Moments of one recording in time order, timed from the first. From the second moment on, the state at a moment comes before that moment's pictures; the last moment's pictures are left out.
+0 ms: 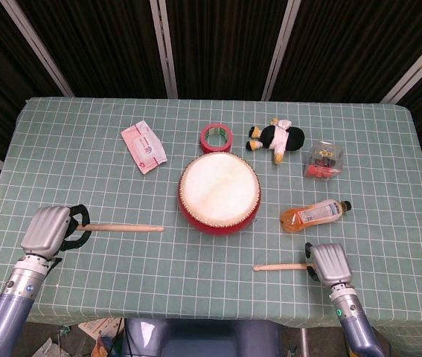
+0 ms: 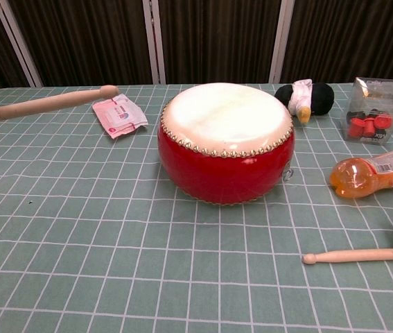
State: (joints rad) left arm -0.41 -1.11 -0.12 -2.08 1.11 1.27 0.38; right arm 0.28 -1.45 0.05 -1.62 -1.21 1.17 -0.63
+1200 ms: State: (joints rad) left arm -0.41 -1.10 -0.12 -2.08 1.11 1.27 0.36; right arm 0.29 -1.45 0.02 -1.59 -1.07 1.17 -0.68
